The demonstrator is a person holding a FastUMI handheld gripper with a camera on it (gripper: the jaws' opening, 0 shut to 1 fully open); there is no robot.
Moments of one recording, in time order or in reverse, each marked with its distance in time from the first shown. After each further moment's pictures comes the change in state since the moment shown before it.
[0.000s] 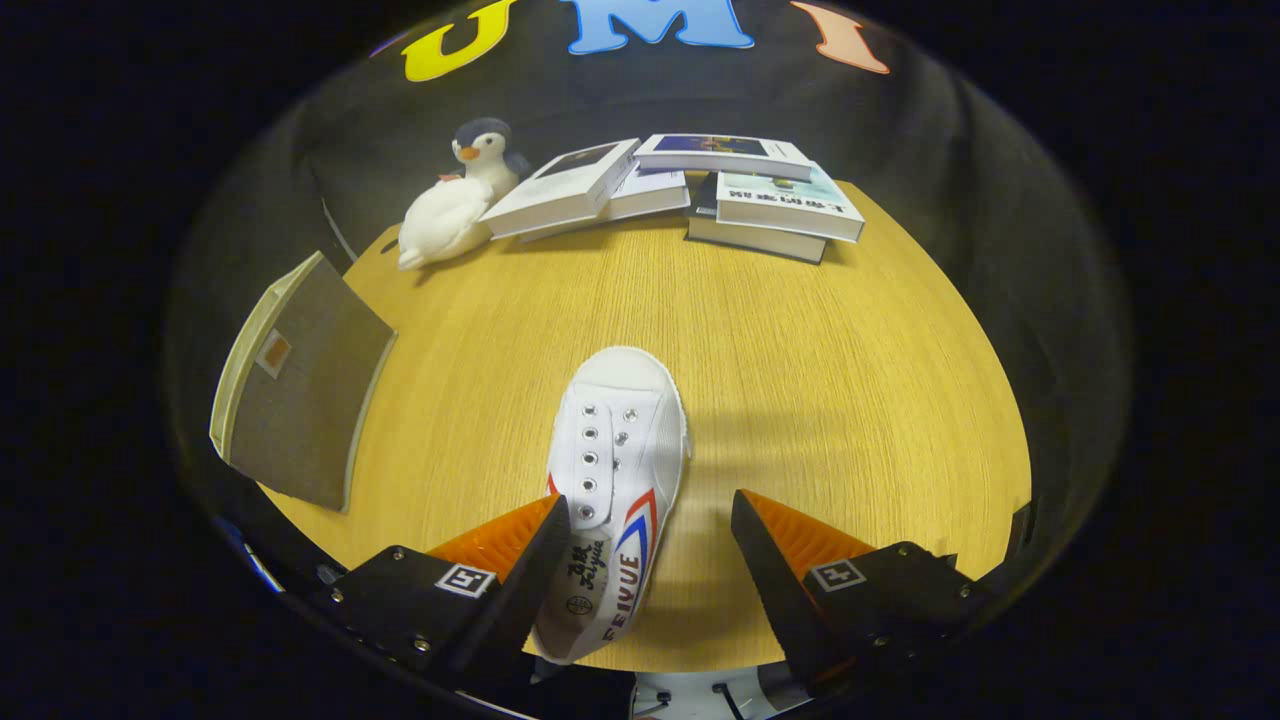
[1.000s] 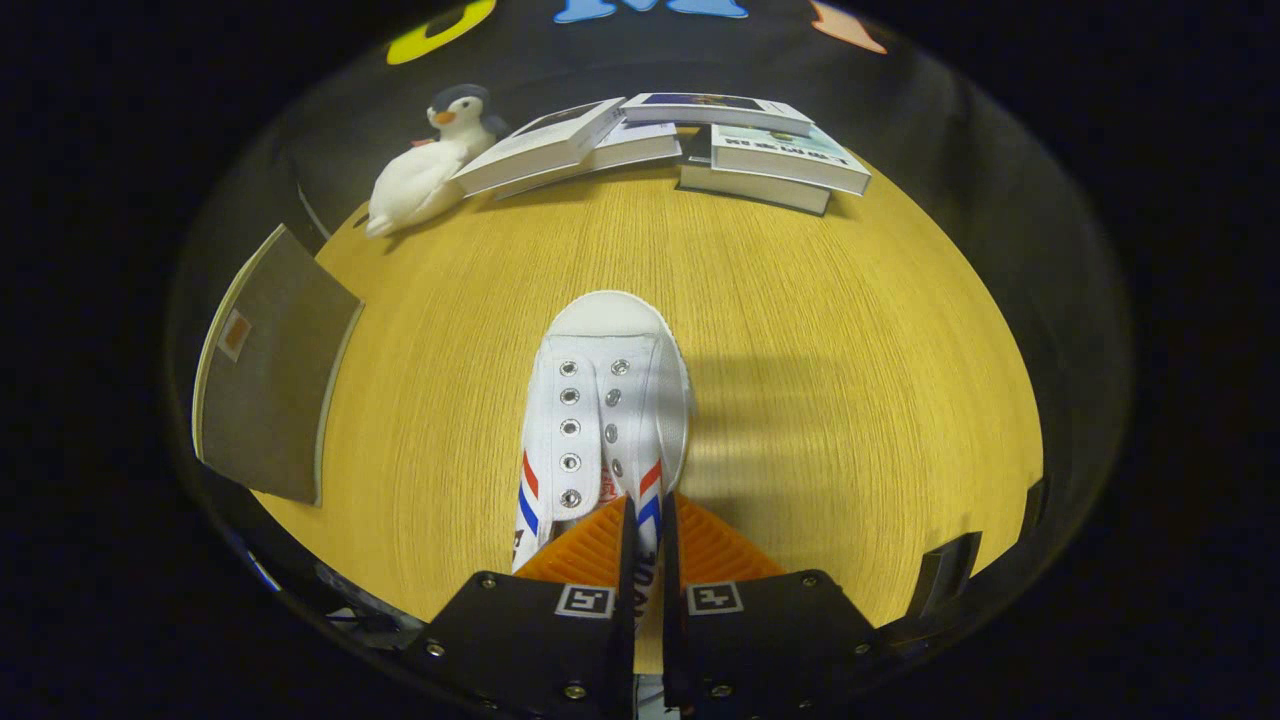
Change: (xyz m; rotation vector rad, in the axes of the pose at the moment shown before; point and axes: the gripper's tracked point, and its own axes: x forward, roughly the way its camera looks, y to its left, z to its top) arm 0.019 0.002 -0.014 0.128 0.059 -0.001
